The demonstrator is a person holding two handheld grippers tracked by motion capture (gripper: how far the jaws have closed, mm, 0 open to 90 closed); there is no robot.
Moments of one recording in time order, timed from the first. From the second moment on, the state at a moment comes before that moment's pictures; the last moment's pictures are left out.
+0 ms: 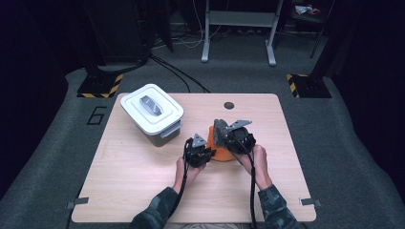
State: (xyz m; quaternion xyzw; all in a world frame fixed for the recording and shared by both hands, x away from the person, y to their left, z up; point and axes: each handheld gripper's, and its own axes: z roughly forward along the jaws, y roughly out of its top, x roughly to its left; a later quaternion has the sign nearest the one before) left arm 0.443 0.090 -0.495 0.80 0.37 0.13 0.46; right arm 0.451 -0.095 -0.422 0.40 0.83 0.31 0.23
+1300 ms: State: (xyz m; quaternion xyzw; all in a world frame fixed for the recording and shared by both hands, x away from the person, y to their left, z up) left arm 0.444 0.090 -0.495 0.80 0.36 0.13 0.47; right arm 0.456 -0.180 -0.439 0.51 0.78 0.31 0.22
